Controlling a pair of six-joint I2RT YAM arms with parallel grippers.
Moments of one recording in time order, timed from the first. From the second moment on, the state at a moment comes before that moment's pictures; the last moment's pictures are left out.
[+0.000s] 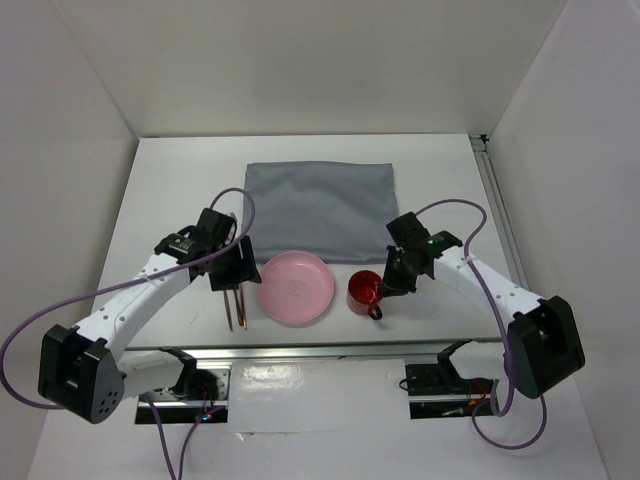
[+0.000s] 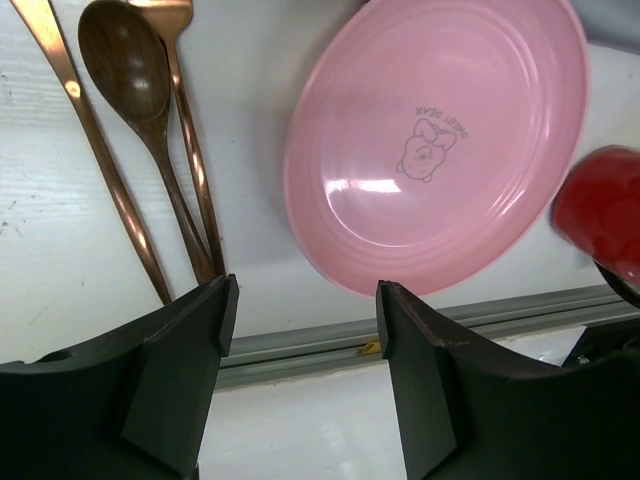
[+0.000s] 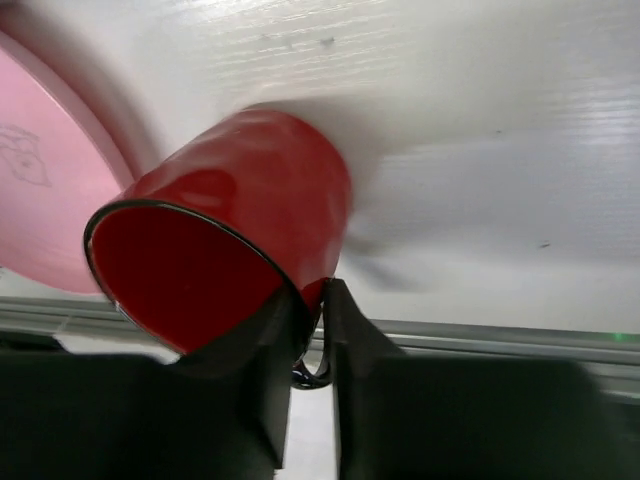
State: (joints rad) left arm -0.37 1.18 0.88 -0.80 0.10 -0.64; right arm 0.46 1.27 0.83 -0.78 -0.09 0.76
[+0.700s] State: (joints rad) left arm -0.37 1.20 1.01 -0.82 0.08 -0.61; right arm 0.38 1.57 1.57 -1.00 0.14 0.66
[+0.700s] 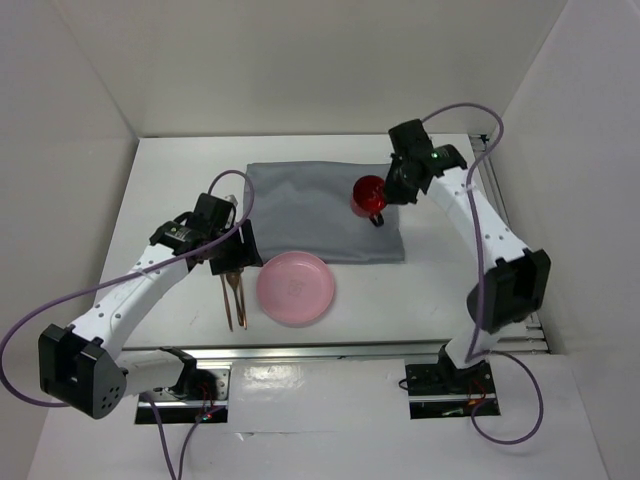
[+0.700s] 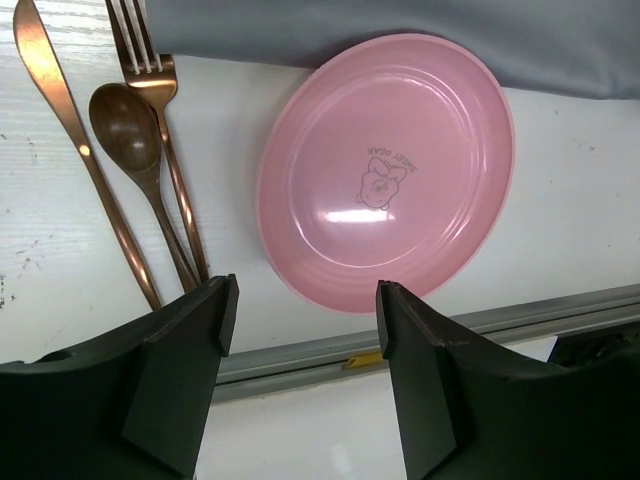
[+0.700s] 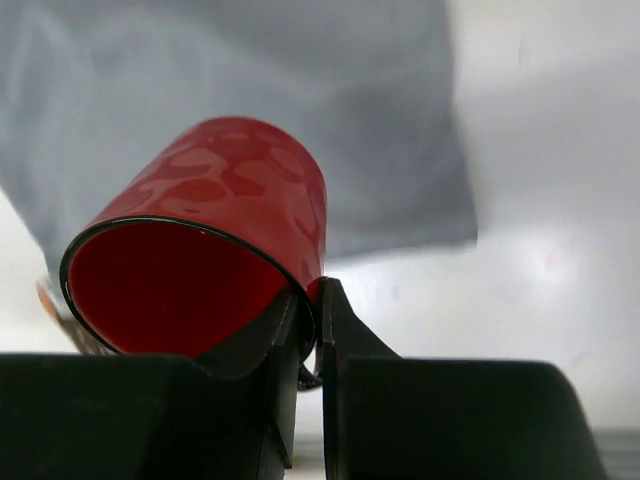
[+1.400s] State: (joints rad) left arm -0.38 1.20 1.02 -0.85 0.07 -0.60; right arm 0.13 2.38 2.35 -0.98 0.09 0.60
